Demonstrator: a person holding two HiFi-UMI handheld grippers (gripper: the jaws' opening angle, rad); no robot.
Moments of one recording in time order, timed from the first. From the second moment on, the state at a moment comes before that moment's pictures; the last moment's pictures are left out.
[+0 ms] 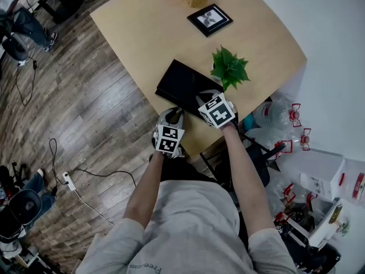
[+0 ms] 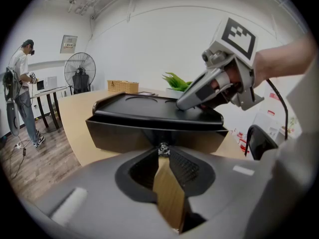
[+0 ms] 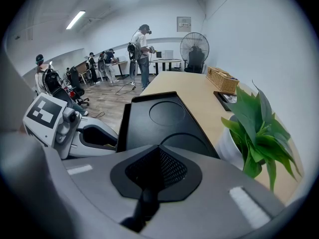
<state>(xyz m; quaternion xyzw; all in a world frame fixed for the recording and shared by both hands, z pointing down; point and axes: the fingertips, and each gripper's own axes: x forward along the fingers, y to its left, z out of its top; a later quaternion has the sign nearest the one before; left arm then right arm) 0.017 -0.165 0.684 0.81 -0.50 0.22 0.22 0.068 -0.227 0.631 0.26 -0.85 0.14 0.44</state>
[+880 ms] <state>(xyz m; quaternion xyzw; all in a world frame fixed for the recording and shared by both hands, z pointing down) 0.009 -0.154 0.682 0.81 -0.50 0.23 0.22 0.065 -0.227 0.631 0.25 -0.85 0.14 0.44</state>
